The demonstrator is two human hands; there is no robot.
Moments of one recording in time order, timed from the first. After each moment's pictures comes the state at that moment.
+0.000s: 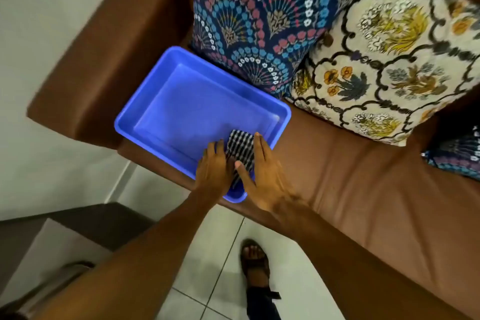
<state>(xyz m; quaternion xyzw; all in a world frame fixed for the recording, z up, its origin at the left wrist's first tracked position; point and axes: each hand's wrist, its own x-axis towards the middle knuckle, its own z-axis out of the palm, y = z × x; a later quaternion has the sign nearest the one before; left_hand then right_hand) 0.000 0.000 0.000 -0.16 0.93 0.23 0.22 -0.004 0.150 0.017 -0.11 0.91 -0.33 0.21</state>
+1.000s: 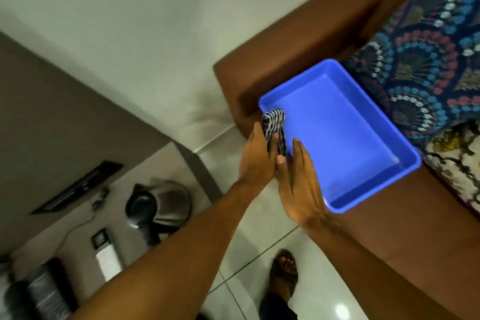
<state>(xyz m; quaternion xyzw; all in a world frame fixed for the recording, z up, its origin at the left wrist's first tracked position) 0.109 -0.135 0.102 -0.36 0.80 0.47 -0.13 0.086 -0.013 0.100 -0.22 0.88 -0.37 0.20</state>
